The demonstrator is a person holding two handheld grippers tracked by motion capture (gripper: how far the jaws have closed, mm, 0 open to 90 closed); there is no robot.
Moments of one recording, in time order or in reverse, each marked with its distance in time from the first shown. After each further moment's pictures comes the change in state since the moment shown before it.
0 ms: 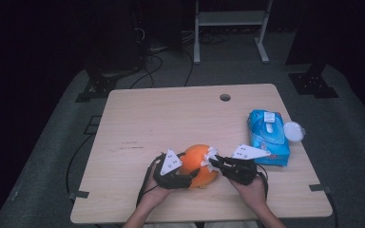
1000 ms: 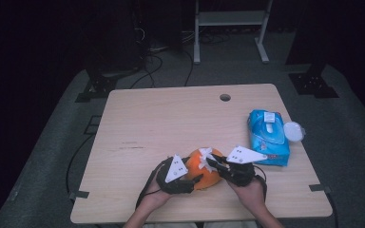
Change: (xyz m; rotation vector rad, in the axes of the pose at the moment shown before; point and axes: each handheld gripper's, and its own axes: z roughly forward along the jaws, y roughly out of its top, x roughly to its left) left arm -0.012 0.003 0.000 0.013 -0.044 0.073; right arm 0.010 0.010 -0.005 -0.015 -0.068 -0.076
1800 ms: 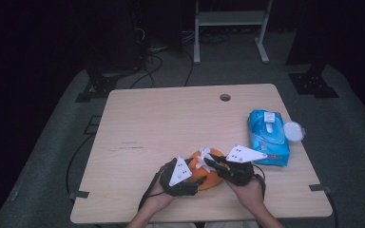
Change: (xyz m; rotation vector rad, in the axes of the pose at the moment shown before) left arm -0.011 0.003 0.003 -0.010 0.004 0.042; right arm 0.002 0.005 0.001 -0.021 0.041 0.006
